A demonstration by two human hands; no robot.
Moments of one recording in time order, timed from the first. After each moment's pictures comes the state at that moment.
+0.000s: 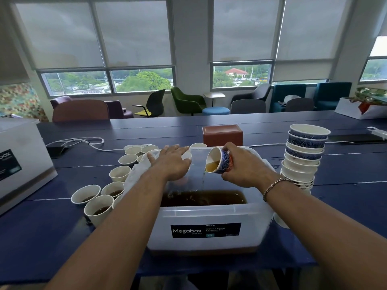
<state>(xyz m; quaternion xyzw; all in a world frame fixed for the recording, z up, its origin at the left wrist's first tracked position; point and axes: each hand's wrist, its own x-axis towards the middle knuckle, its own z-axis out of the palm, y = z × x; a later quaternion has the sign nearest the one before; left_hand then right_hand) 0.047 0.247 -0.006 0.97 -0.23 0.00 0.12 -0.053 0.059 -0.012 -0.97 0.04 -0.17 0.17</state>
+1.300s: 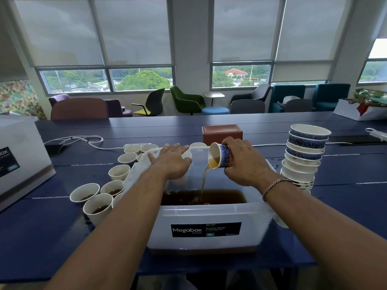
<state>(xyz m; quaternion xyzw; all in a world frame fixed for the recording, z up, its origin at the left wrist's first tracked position) 0.050 0.247 -0.008 0.96 -0.23 0.00 0.14 -0.052 0.064 -0.010 -0.97 0.05 -0.22 0.07</state>
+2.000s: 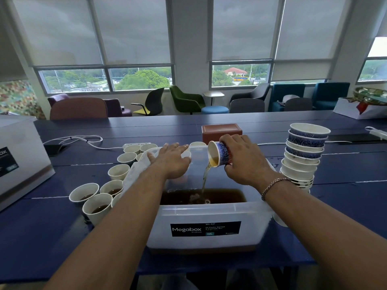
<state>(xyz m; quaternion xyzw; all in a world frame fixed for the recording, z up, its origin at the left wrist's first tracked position) 0.053 0.247 -0.011 0.96 -0.23 0.00 0.14 -0.053 0.066 -0.008 -0.97 0.05 -0.24 0.02</state>
